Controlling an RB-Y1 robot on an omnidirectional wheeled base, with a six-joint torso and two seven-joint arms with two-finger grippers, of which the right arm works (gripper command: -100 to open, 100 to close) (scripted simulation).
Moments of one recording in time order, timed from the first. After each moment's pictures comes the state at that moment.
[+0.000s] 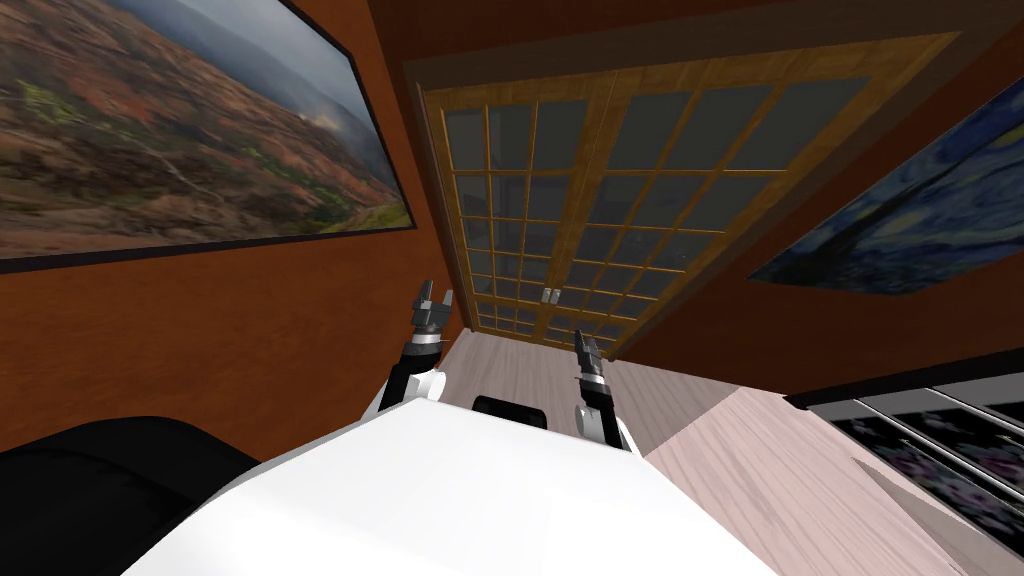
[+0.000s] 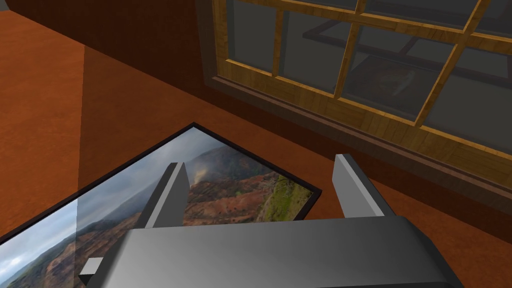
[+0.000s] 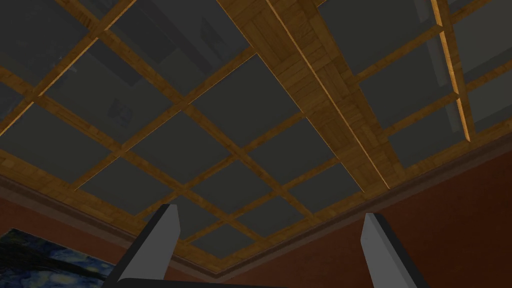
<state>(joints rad) 0.26 -0.11 0.00 -1.45 -0.04 -0.69 0.86</state>
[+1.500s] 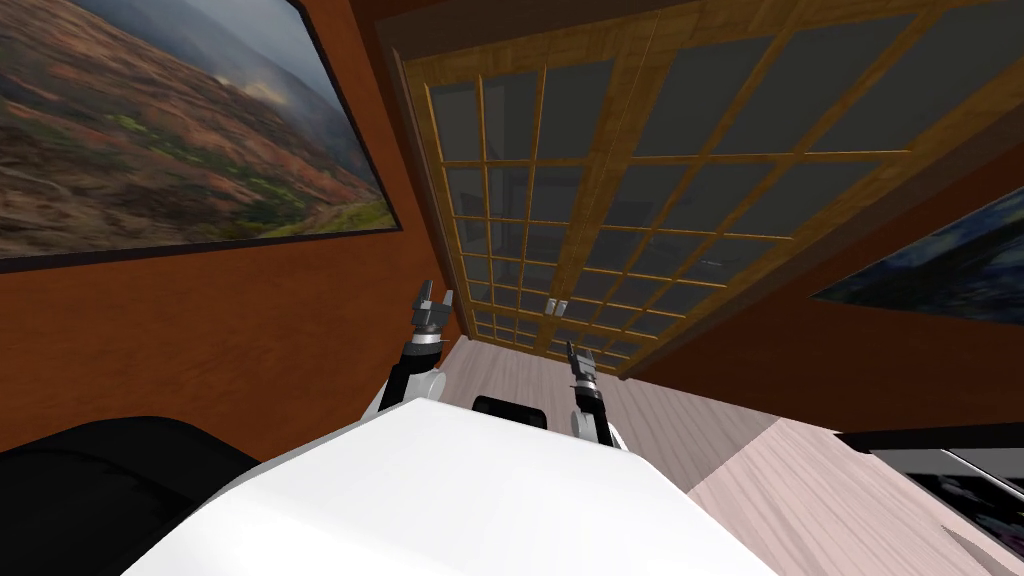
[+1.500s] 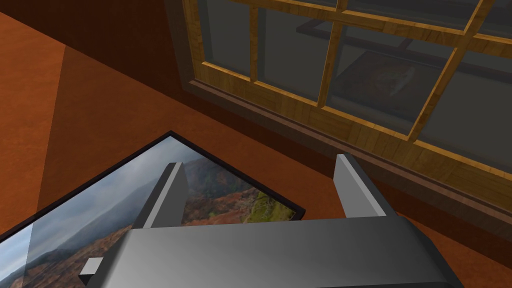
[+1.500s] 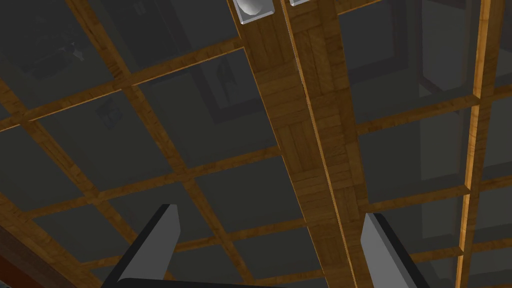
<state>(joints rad) 0.16 -0.12 0.02 -1.13 -0.11 -0.75 1.21</state>
